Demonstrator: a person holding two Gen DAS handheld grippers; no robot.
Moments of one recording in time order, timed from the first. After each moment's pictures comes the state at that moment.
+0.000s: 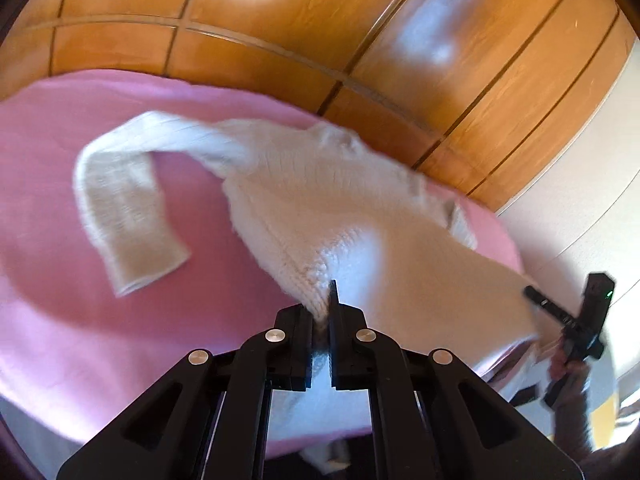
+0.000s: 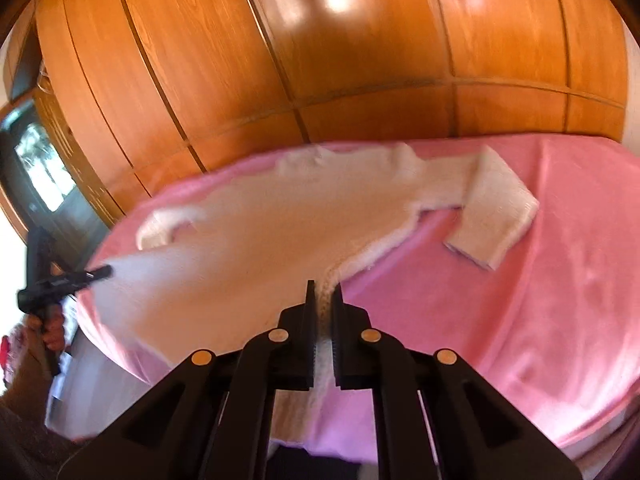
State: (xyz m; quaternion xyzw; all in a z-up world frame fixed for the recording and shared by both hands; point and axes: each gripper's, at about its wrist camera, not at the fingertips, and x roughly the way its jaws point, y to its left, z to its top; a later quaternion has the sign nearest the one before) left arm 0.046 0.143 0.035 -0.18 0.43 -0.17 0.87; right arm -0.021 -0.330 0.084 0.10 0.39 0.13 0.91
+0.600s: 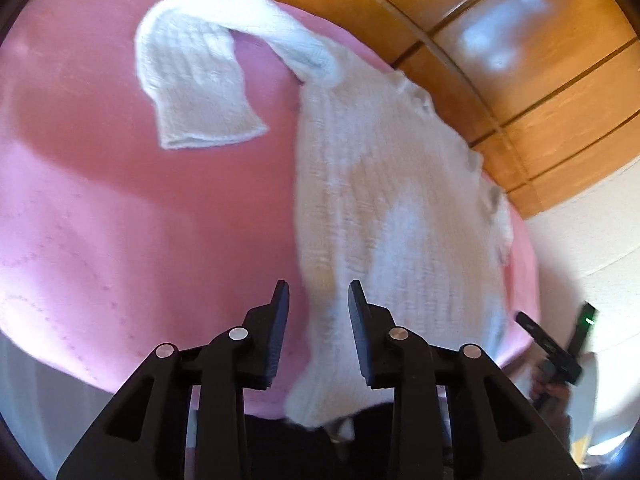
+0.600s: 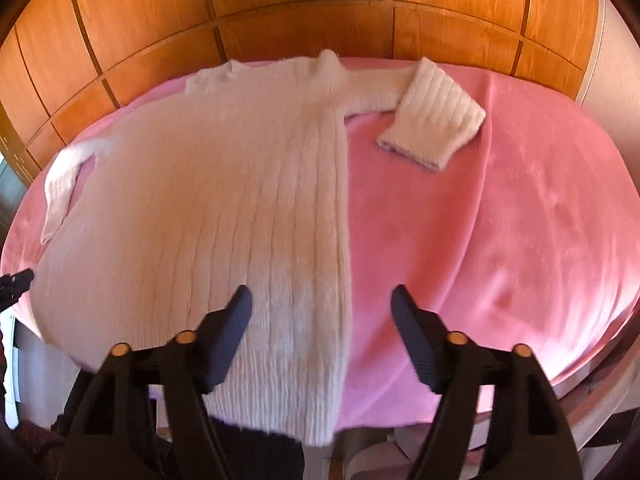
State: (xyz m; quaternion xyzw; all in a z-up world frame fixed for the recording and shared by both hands) left arm 0.031 0.151 -0.053 -0.27 0.49 -0.14 0.81; right arm 0.001 -0.340 -0.017 0.05 0.48 0.01 0.88
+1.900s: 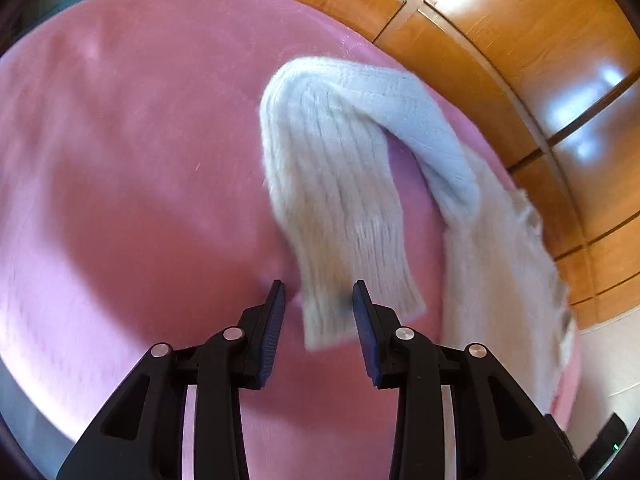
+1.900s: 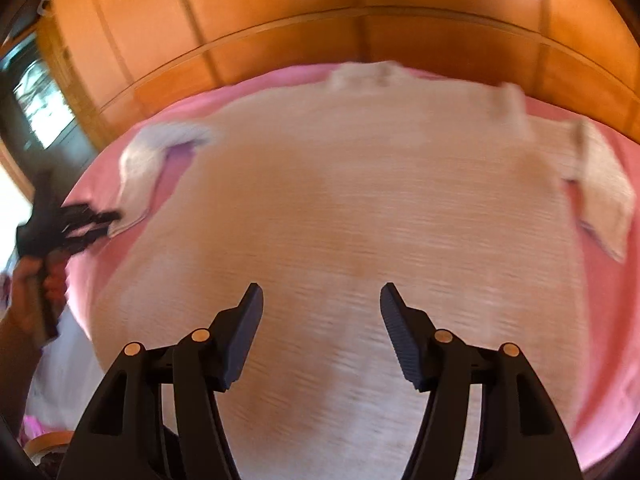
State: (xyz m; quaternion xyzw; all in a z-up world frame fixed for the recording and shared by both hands) left arm 0.133 0.228 -0.074 -0.30 0.46 0.07 0.83; right arm 0.083 -0.199 -0.031 0.02 0.46 0.18 0.87
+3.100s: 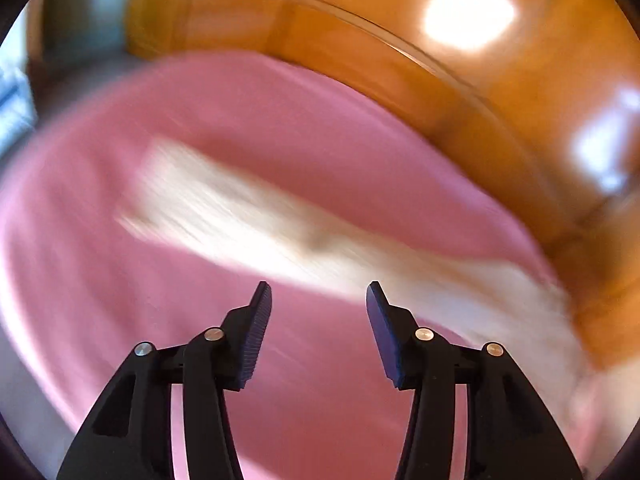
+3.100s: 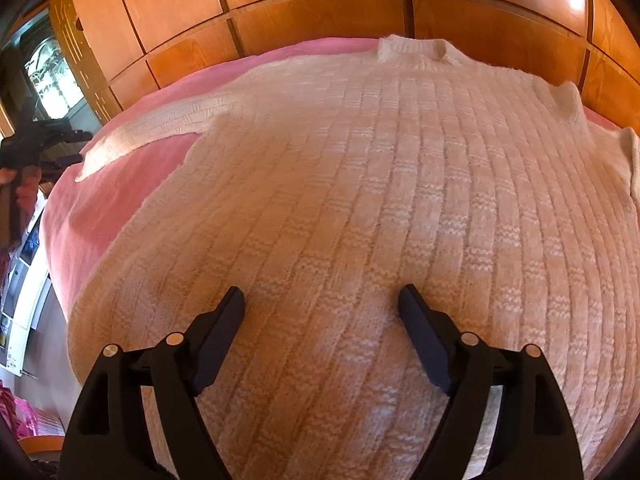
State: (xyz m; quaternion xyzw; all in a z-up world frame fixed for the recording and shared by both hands) left arm 0.147 0.337 -0.018 -0.30 0.41 0.11 0.85; right arm 0.096 -0.149 -0.078 0.00 0.47 0.20 0.86
